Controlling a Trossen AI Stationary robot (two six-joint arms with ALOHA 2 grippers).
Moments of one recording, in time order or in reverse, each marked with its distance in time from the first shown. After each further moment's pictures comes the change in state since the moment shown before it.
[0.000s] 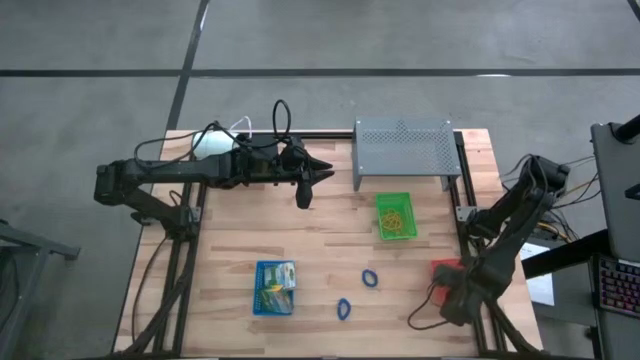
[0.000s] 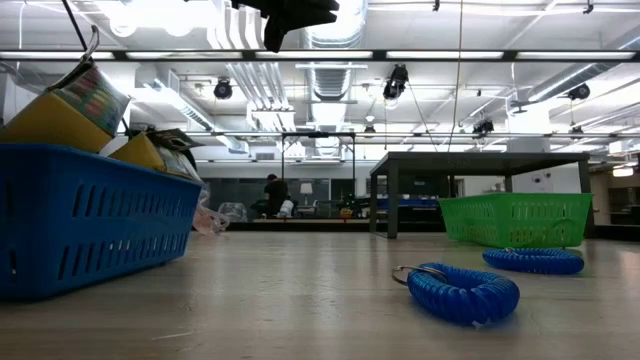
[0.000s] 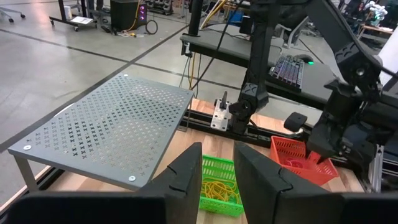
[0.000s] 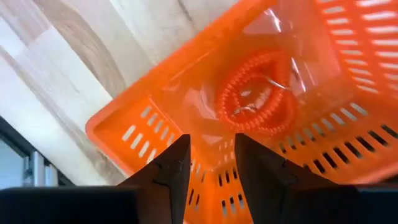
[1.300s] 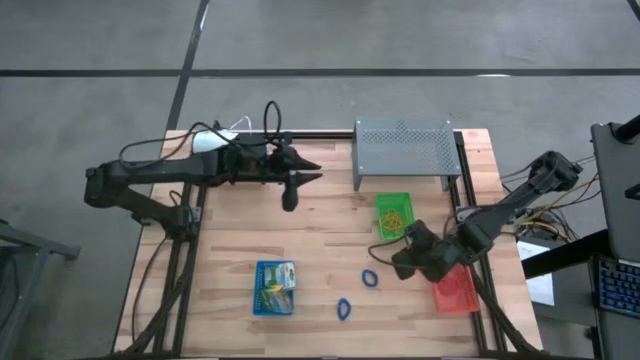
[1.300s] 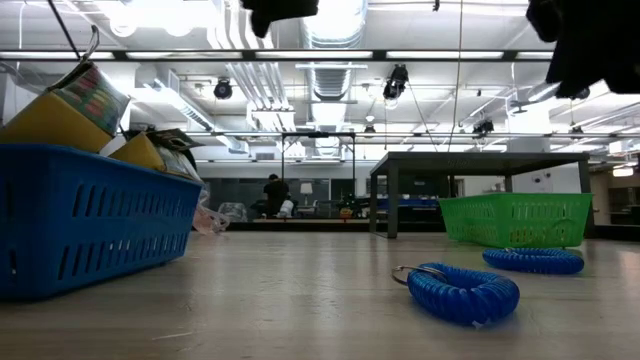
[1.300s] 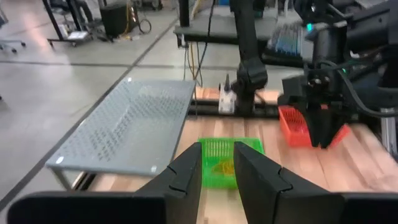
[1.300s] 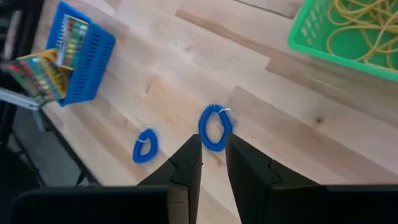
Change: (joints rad) left arm 0.000 -0.088 0.000 -0.141 0.014 0.209; right arm -0.401 -0.166 0.039 0.248 0.500 0.063
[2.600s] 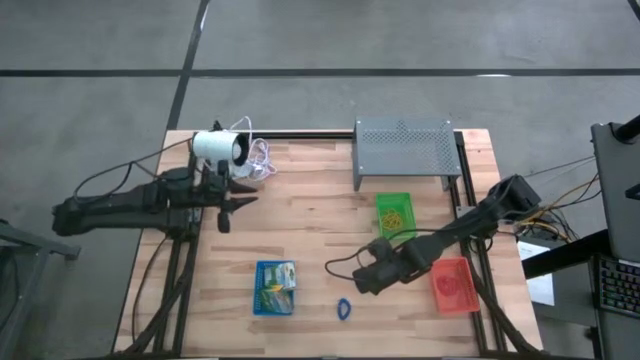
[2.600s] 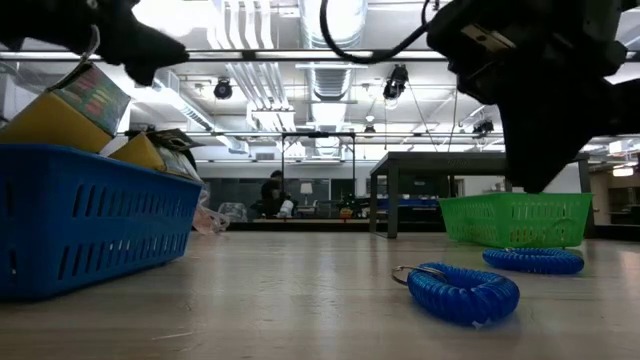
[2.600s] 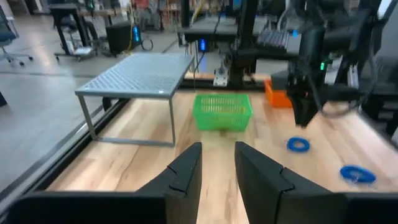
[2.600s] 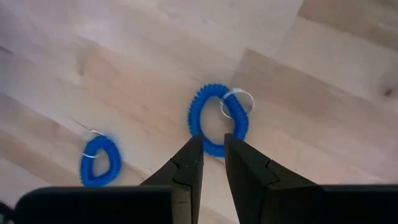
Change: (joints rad) left arm -0.002 -0.870 -0.736 -0.040 0.007 -0.019; right arm -0.139 0.517 0.275 -0.030 -0.259 0.005
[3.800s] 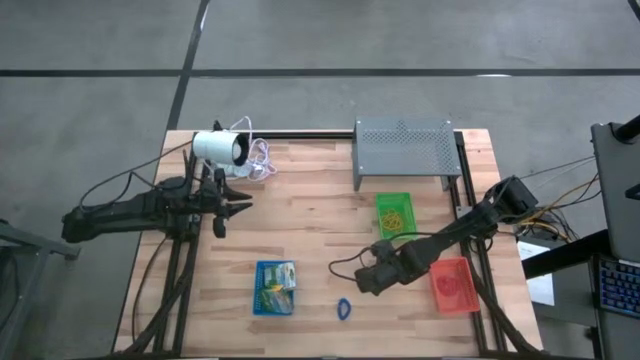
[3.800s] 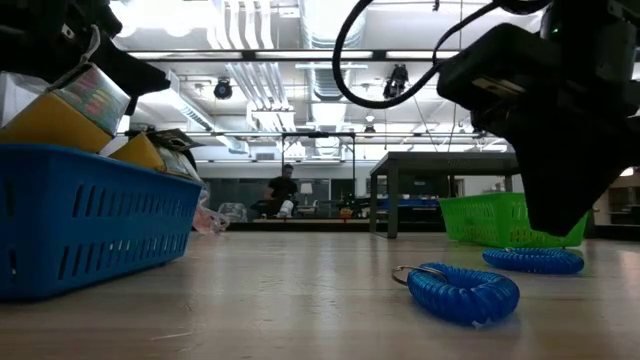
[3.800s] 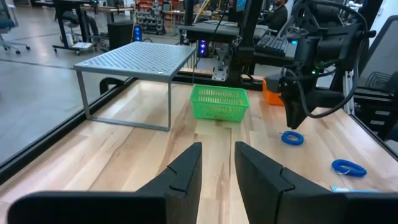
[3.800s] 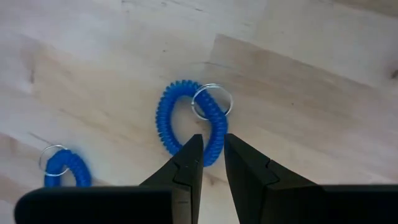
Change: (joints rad) left arm 0.000 -0.237 -0.181 -0.023 0.000 -0.083; right arm 0.000 0.034 -0.076 0.074 -0.031 0.082
